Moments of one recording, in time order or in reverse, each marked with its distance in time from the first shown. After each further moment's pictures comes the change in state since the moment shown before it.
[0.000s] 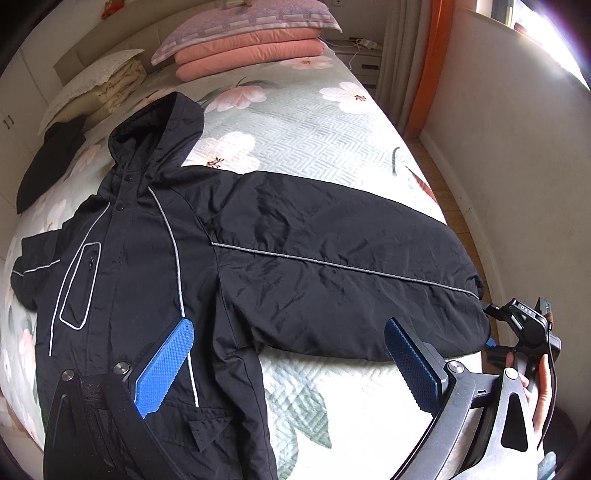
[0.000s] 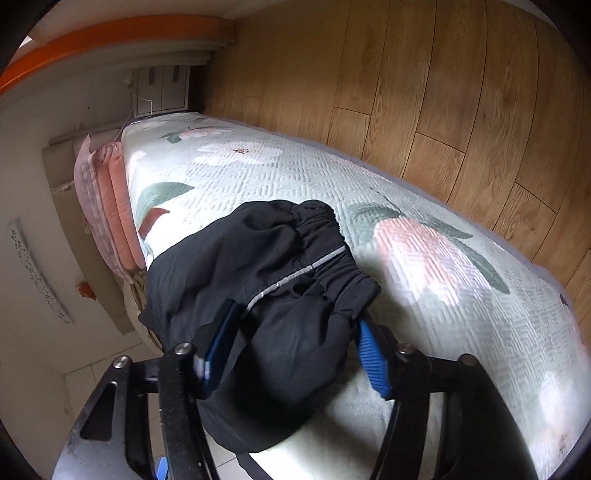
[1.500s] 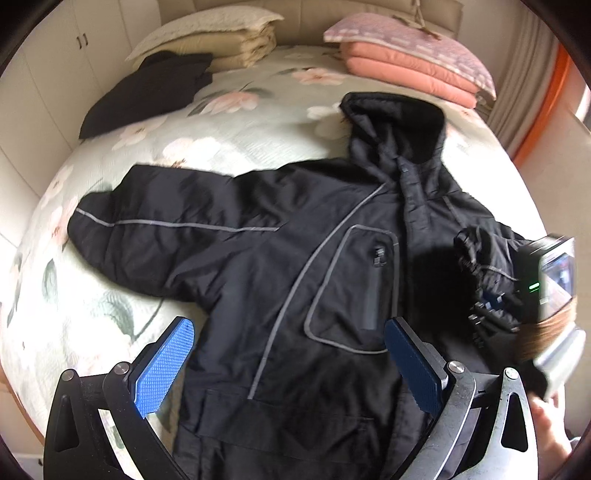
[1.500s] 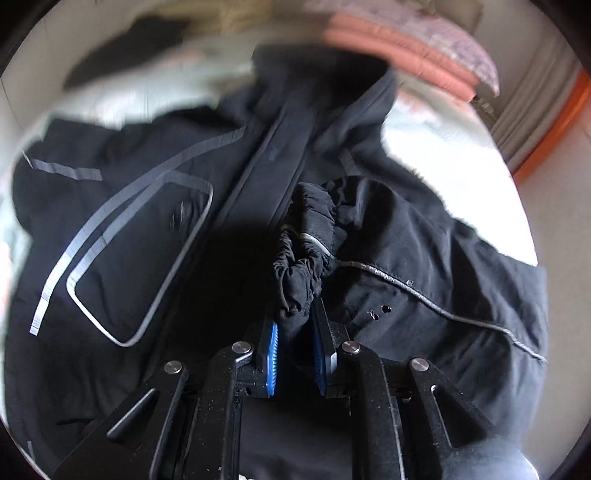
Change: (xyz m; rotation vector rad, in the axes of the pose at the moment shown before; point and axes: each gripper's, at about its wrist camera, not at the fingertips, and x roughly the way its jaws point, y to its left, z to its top) left arm 0.010 0.479 -0.045 -0.249 -0.019 0.049; right arm 0.365 0.328 -0.588 -1.562 -0.046 -0.793
